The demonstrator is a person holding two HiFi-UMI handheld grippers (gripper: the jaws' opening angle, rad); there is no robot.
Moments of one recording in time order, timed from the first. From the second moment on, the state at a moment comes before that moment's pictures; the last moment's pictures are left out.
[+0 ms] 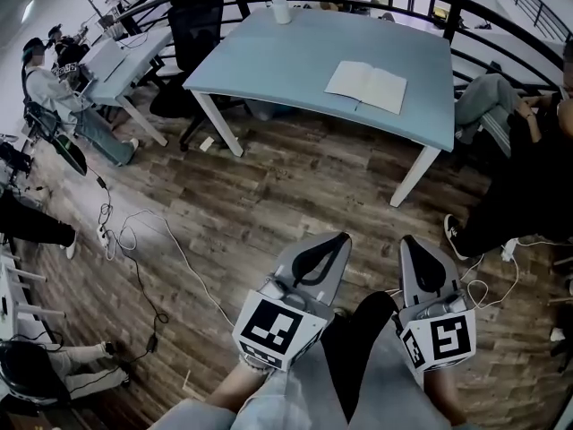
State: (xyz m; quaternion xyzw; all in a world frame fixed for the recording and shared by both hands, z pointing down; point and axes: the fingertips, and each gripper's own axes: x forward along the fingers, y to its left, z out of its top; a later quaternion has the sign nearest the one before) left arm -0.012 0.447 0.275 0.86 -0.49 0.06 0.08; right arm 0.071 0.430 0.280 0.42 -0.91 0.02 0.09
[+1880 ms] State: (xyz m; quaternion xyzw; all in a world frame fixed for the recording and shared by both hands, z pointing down) left arm -0.033 0.191 0.292 0.80 -0.59 0.07 0.12; right arm 0.044 0.156 0.299 0.30 -0.95 0.02 0.11
